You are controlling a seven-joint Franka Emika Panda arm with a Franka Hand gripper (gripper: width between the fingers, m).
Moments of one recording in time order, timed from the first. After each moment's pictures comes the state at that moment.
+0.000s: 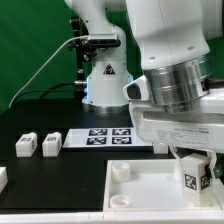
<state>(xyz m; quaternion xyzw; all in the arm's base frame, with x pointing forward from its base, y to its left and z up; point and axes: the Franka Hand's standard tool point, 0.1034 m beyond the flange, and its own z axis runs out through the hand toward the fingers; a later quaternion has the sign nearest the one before) 0.622 0.118 0.067 -0.89 0.43 0.03 0.12</state>
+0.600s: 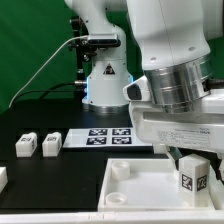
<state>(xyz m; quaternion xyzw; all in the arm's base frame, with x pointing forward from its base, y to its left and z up) 0.618 0.119 0.064 -0.92 0.37 0.02 0.12</state>
